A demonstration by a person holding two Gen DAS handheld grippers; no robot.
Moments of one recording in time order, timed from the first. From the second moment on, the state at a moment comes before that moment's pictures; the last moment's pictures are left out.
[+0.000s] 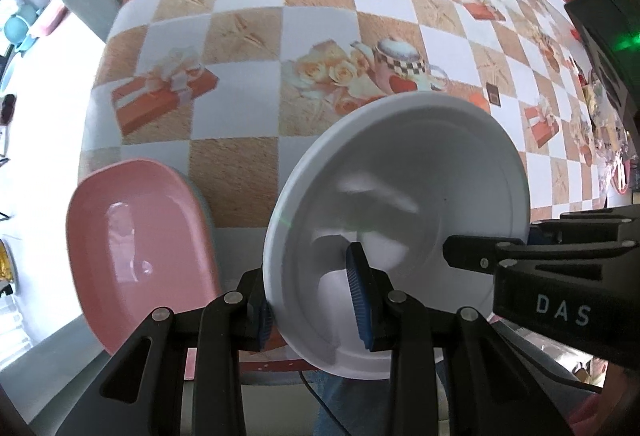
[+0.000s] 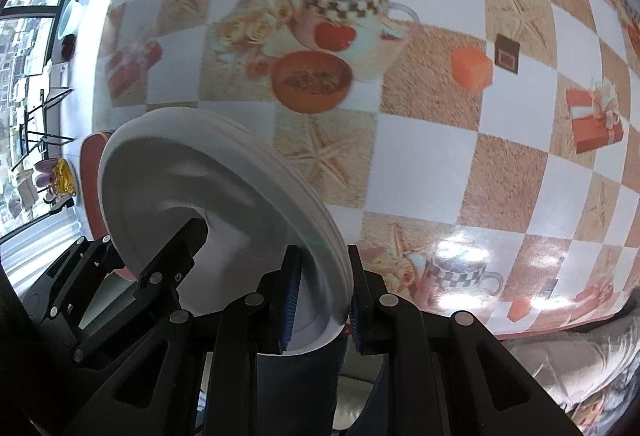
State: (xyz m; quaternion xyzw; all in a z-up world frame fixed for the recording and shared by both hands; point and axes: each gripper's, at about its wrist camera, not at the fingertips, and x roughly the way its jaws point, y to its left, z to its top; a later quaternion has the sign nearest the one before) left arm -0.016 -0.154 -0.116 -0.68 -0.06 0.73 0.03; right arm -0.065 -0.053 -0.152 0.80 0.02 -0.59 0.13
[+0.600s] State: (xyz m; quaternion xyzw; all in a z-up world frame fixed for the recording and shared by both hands) left arm -0.004 -0.207 -0.085 -0.65 -0.09 0.76 -0.02; right arm -0.075 -0.121 -0.107 0.77 0.06 -0.61 0.18
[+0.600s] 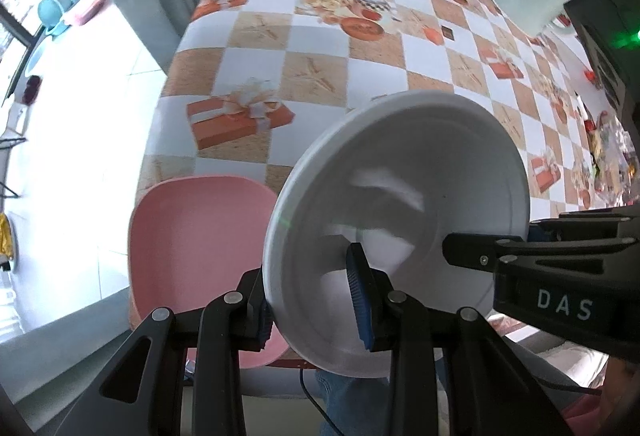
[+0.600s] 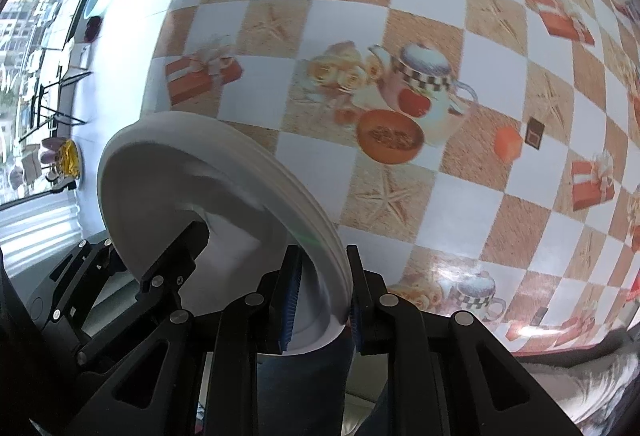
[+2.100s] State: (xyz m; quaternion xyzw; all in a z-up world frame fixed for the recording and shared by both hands) left arm 0.066 -0.314 -0.097 -0.64 -0.18 0.73 -0.15; right arm -0.030 -0.234 -0.138 0.76 0.16 -0.56 0.28
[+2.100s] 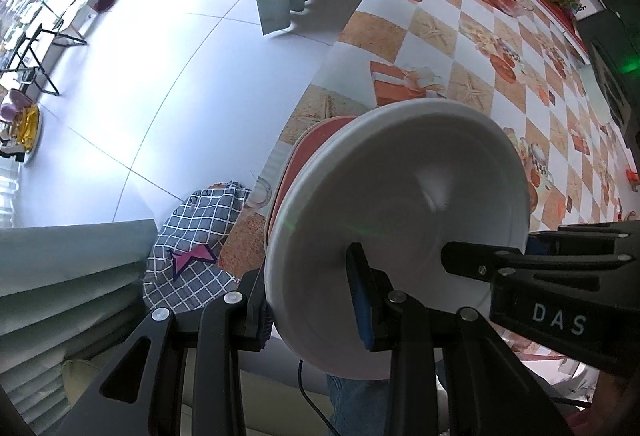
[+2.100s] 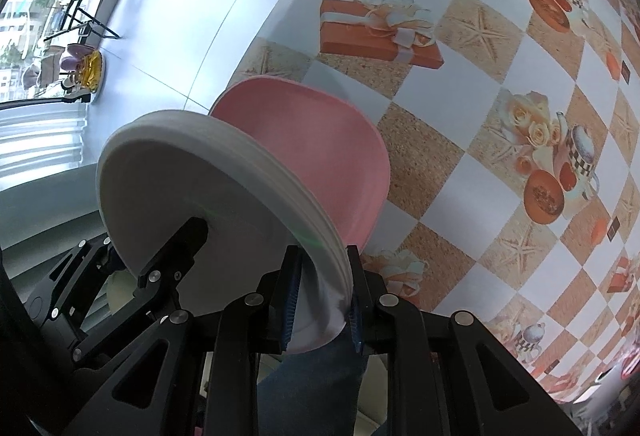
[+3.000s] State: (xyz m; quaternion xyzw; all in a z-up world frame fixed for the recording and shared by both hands) left arm 0.065 -0.318 -0.102 -0.63 -0.17 0.73 -0.18; right arm -0.031 -0.223 -0.117 0.74 0.17 -0.59 0.27
